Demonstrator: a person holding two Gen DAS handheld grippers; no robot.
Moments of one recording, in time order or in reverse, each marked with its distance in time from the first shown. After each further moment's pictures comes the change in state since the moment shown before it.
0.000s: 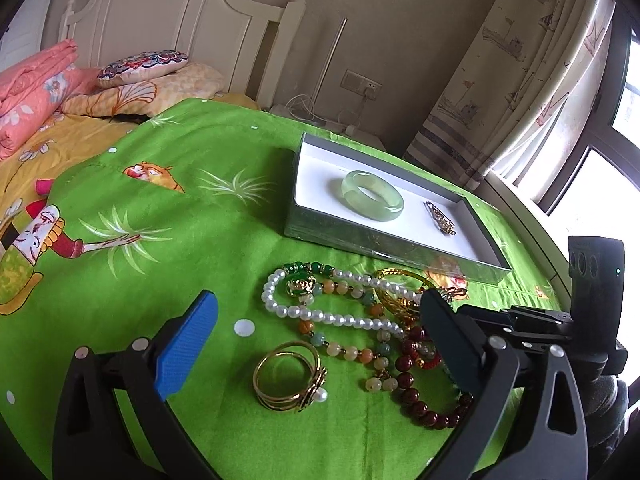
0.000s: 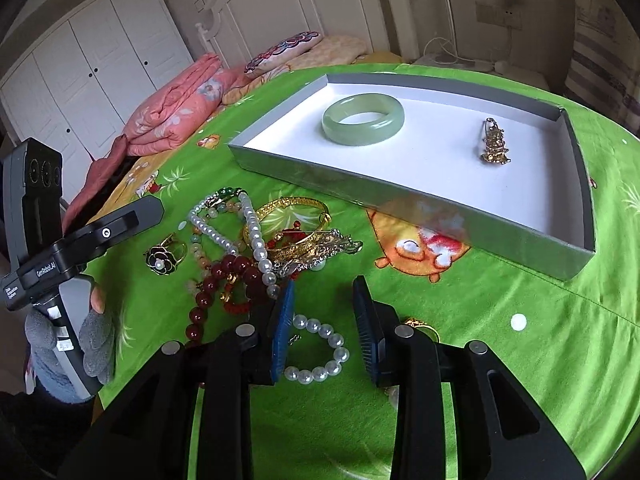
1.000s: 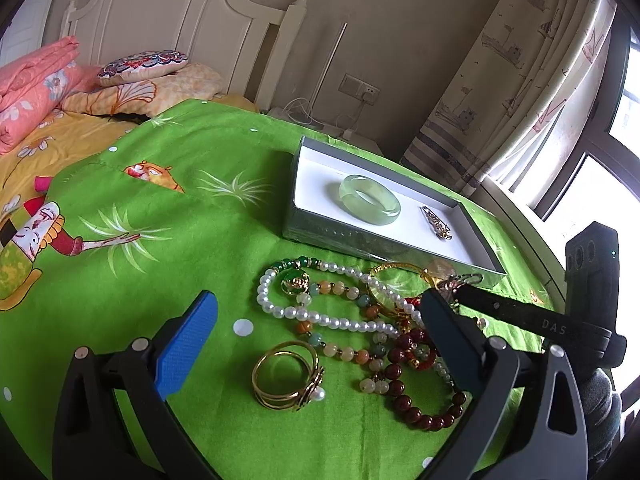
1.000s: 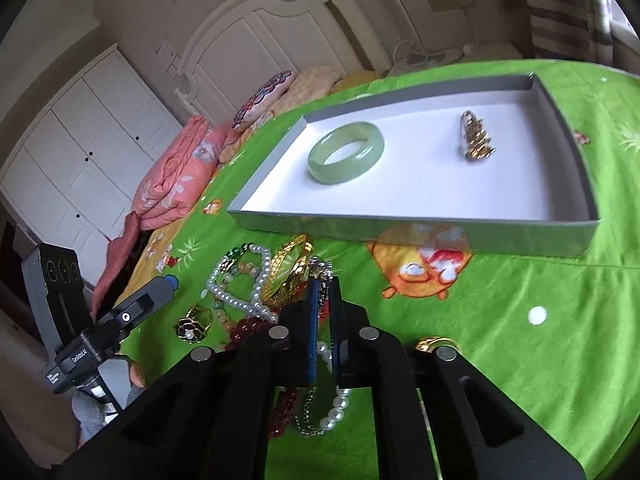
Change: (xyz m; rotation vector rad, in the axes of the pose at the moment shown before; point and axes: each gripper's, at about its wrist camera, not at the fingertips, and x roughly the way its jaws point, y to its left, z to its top) left arm -0.002 -0.001 0.000 -0.011 -0.008 -0.010; right arm -0.012 -0.017 0.008 0.231 -0.150 0.052
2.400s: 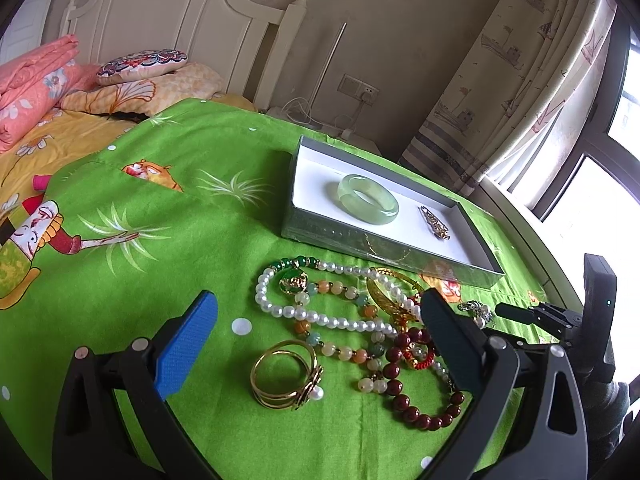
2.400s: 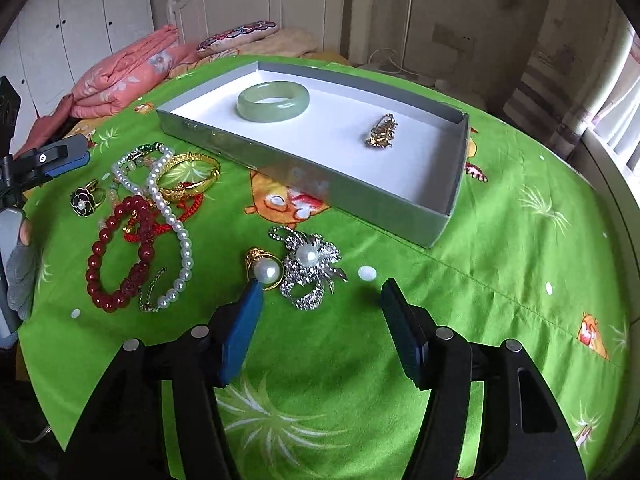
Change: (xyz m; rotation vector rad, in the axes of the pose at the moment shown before) left arm 0.001 0.001 0.000 -0.006 -0.002 -0.010; right arm -0.021 -0.015 -0.022 -0.393 0.134 -0.357
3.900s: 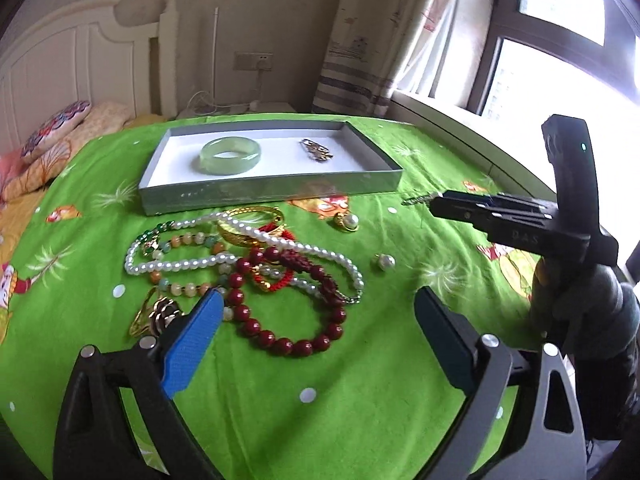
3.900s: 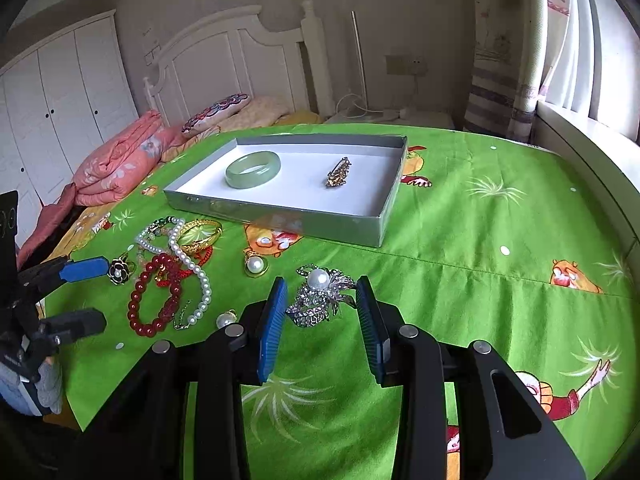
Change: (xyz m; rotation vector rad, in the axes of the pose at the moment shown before) left arm -0.010 -0.115 -0.059 0.414 0.117 -0.105; right arm -0.054 -0.037 -0.034 0.235 -0.220 0.051
